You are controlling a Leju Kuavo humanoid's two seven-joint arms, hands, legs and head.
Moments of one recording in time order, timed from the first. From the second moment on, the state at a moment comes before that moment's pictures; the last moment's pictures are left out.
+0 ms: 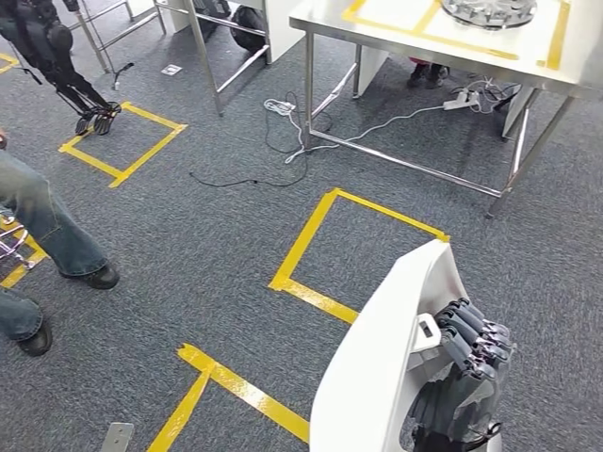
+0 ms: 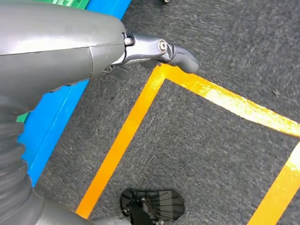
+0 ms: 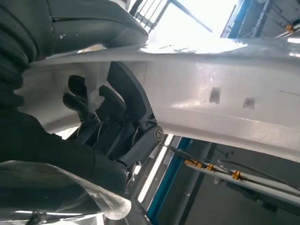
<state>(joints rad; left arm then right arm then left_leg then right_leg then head) -0.10 -0.20 1.18 -0.22 -1.30 0.13 -0.31 0.24 0.15 0.39 -1.98 0.90 -0.56 -0.53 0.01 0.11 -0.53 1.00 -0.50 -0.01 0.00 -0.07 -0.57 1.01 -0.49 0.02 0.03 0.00</state>
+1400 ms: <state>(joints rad) -0.10 -0.20 1.18 -0.23 -1.30 0.13 -0.31 0.23 0.15 0.39 -1.99 0.94 -0.56 -0.51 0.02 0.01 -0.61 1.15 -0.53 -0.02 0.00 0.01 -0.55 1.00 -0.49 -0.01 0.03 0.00</state>
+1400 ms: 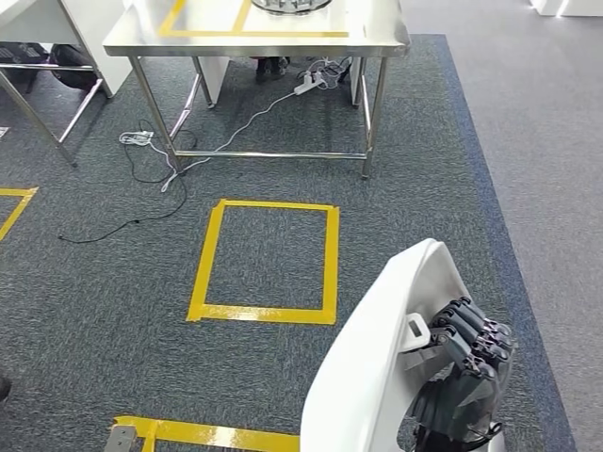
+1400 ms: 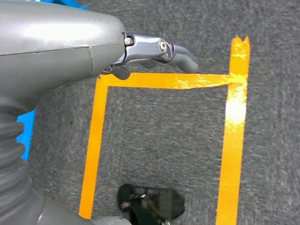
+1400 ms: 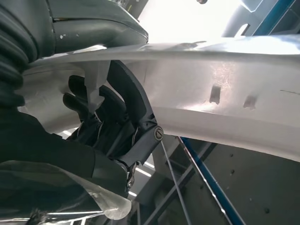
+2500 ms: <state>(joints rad) -0.11 -0.20 1.18 -0.23 -1.30 0.12 -0.32 0.21 0.14 0.40 -1.98 0.94 -0.53 -0.49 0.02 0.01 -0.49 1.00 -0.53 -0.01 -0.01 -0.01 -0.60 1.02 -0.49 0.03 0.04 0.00</state>
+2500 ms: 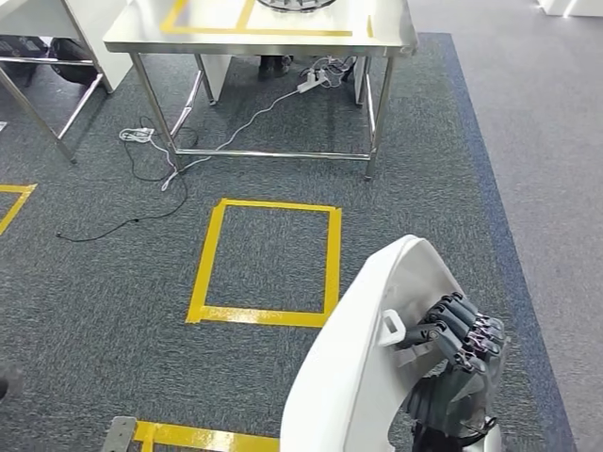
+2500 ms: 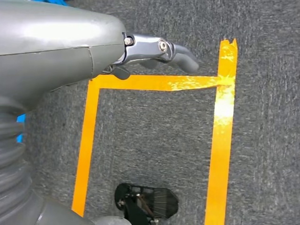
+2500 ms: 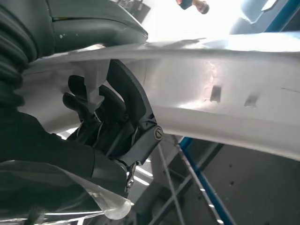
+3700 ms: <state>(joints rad) -0.11 -0.20 1.18 -0.23 -1.31 0.12 -0.31 0.20 0.14 0.40 -1.97 0.90 -0.43 -0.48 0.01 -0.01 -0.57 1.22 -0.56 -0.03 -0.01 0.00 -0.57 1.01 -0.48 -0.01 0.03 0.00</state>
